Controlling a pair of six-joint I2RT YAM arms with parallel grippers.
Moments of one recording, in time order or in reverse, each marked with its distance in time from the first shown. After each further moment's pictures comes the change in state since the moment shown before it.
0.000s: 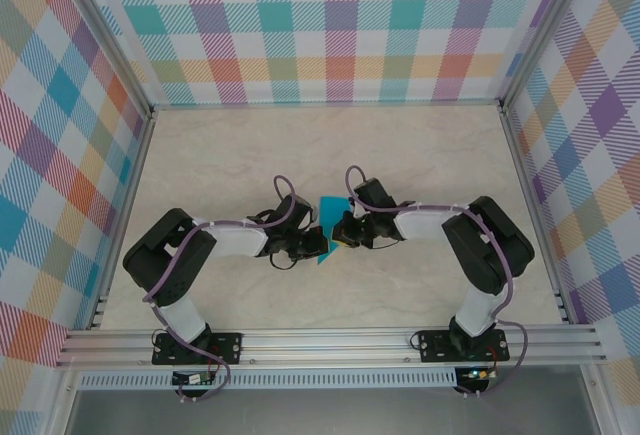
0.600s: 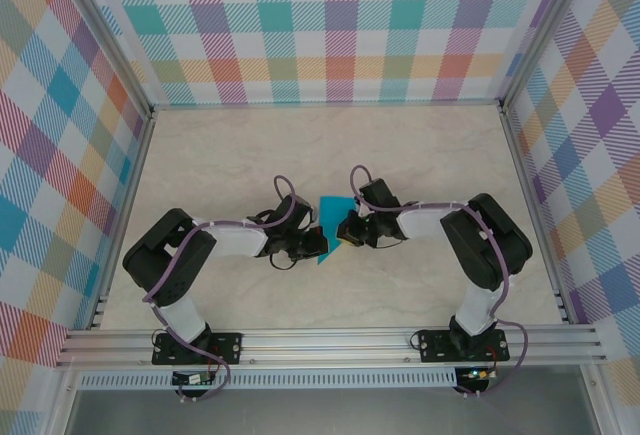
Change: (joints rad) left arm 0.000 0.000 -0.005 0.006 0.000 0.008; right arm -0.057 0.018 -0.020 0.038 0.016 -0.015
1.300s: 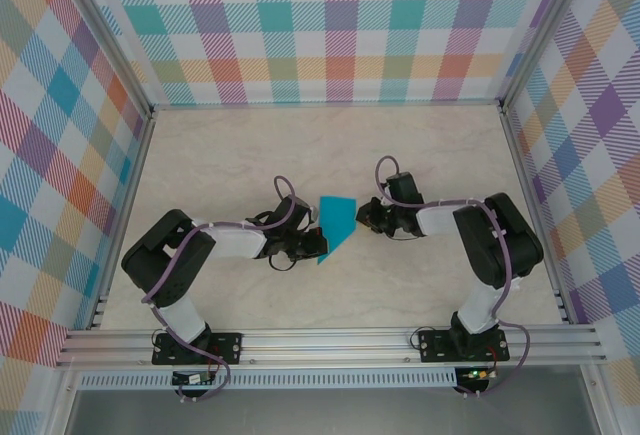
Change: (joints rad) left arm 0.000 -0.010 -0.018 0.023 0.001 0.032; right arm -0.165 -0.031 -0.080 0.155 0.029 -0.045
